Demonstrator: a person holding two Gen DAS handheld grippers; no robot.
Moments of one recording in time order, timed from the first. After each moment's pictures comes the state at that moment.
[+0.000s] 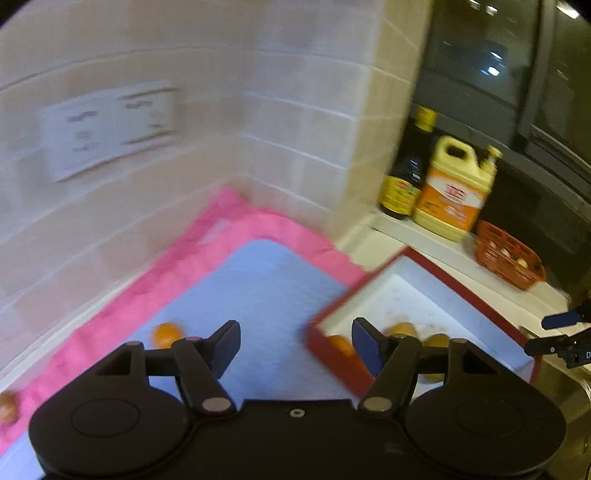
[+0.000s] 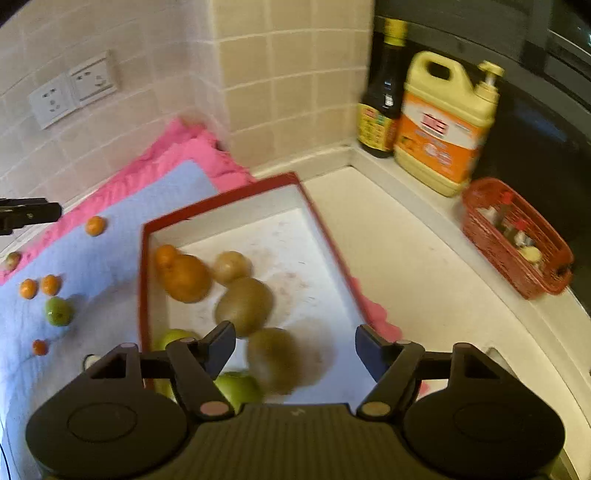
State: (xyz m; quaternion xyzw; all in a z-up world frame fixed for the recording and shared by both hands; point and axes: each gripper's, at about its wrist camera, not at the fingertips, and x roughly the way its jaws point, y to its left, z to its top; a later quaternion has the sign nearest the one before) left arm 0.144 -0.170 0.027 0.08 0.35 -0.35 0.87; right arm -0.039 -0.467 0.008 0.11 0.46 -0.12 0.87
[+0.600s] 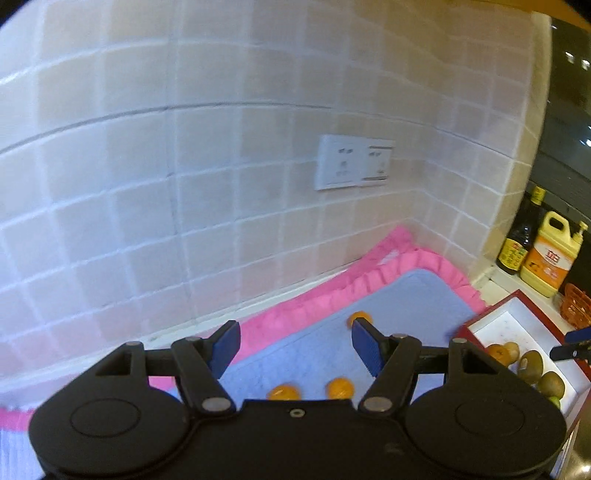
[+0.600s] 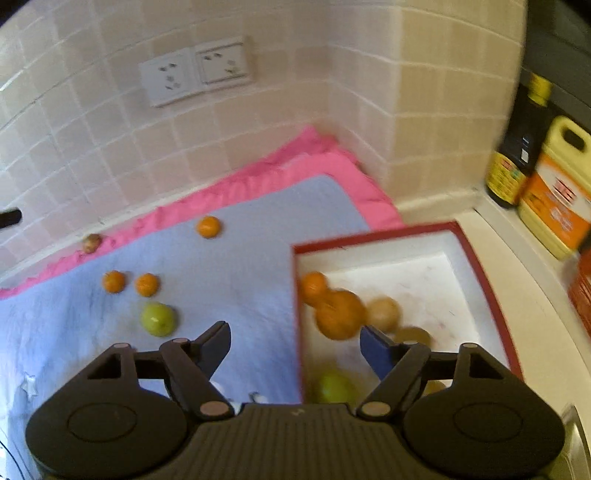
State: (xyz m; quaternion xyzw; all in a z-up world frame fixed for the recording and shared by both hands) left arm 0.112 0.040 0.059 0.02 0.30 -0.18 0.94; right arm 0.034 -0.349 0.038 0.09 0.44 0.00 0.89
